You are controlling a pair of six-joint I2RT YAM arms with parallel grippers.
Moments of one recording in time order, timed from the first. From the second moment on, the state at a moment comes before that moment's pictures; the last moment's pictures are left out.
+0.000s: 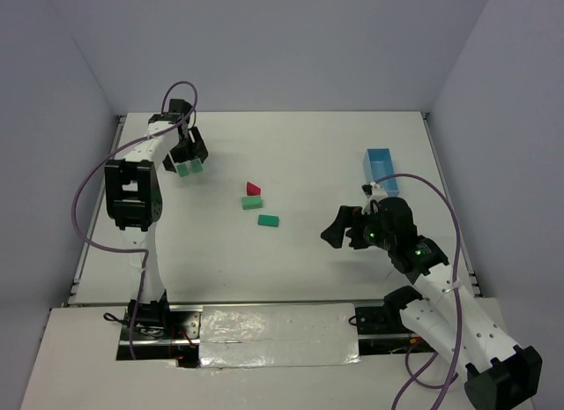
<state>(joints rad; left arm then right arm) -0.03 2.18 1.85 -0.83 -0.20 -0.48 0.40 0.68 0.55 -0.46 -0.28 0.48</state>
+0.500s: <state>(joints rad) -0.02 2.23 1.87 -0.82 -0.19 -0.47 0.40 0.68 0.55 -0.46 -0.30 0.48</state>
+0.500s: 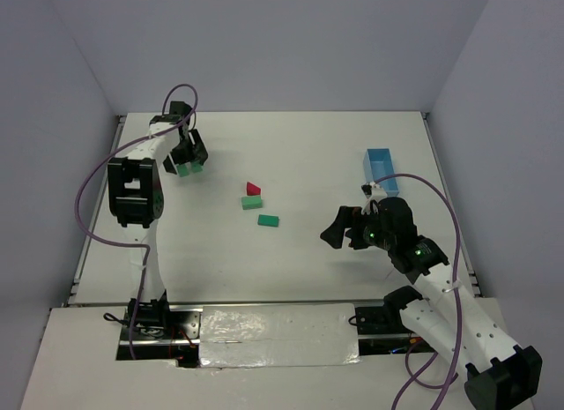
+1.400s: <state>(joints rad) -0.01 2.24 1.90 -0.80 -0.17 -0.45 0.40 0.68 0.55 -0.46 -0.30 0.48</state>
